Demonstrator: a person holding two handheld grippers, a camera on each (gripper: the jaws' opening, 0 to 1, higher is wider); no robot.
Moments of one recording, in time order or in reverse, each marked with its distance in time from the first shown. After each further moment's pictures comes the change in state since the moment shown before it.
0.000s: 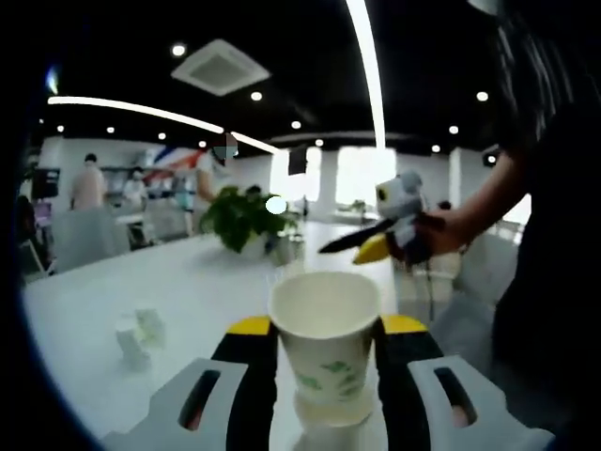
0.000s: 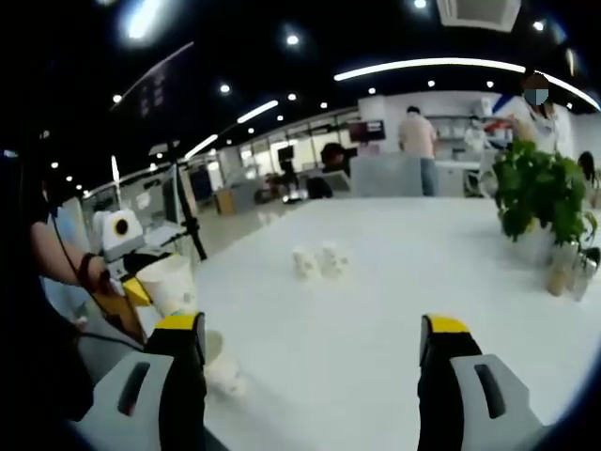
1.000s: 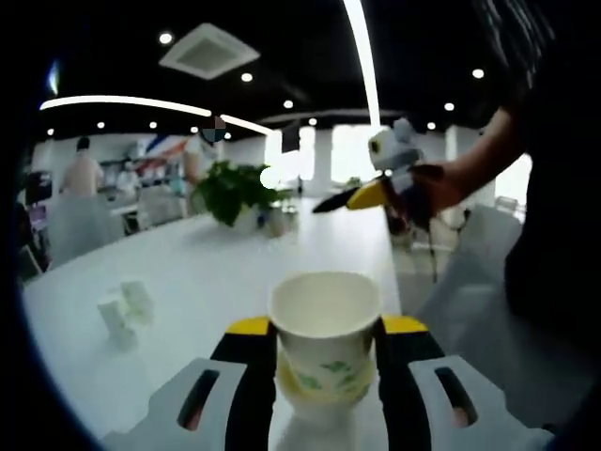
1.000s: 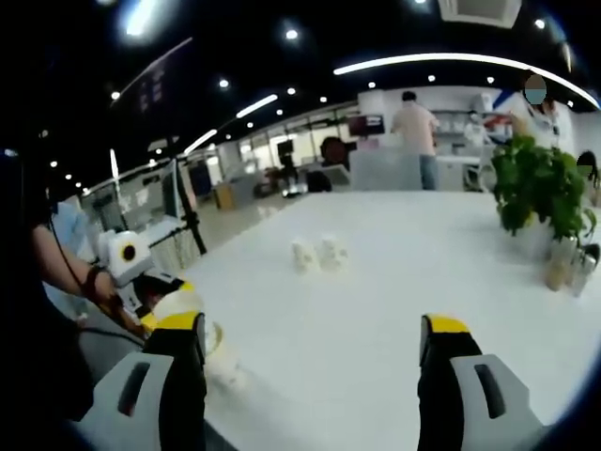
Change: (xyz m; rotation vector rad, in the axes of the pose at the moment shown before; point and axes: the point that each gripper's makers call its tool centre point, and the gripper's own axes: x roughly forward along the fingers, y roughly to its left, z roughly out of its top) left arm 0.014 -0.009 -0.054 0.023 0.100 -0.017; right arm -0.003 -0.002 -0.009 0.005 0.030 -0.003
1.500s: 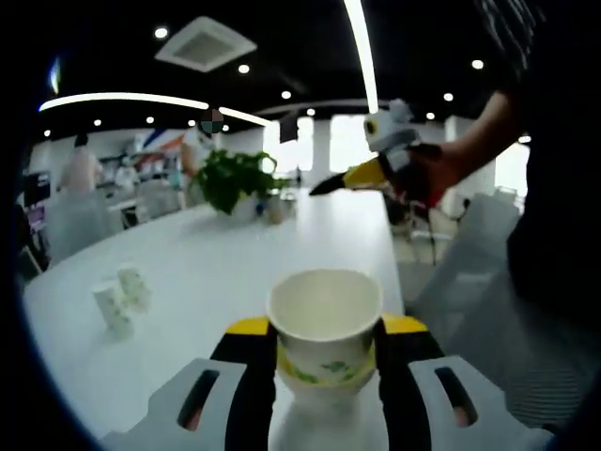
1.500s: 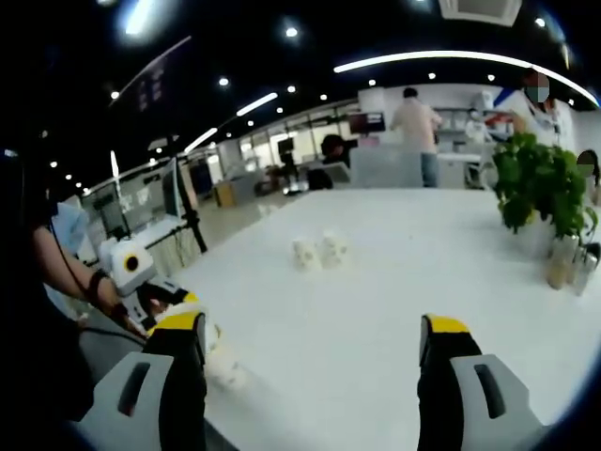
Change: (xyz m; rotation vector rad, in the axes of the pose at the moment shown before) left arm 0.001 -0.001 -0.020 0.012 0.045 0.005; right arm 0.003 0.001 -0.001 0.001 0.009 0.008
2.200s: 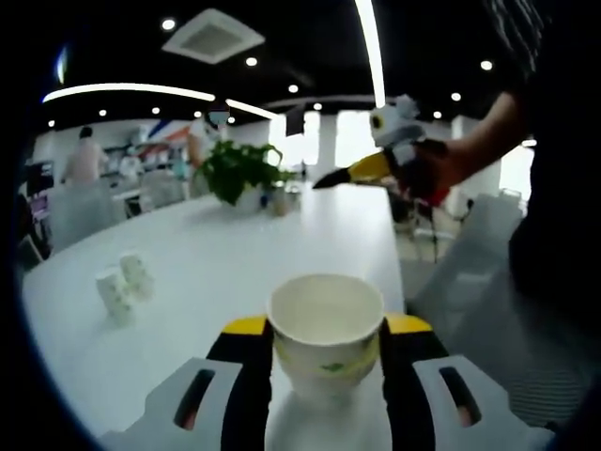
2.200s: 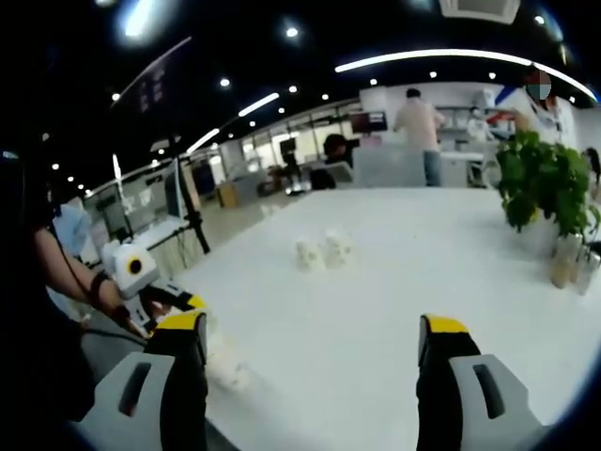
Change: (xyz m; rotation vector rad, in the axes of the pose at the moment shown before) left arm -0.004 0.002 -0.005 -0.039 0.020 0.011; right arm 0.003 0.004 0.000 0.009 0.001 0.014
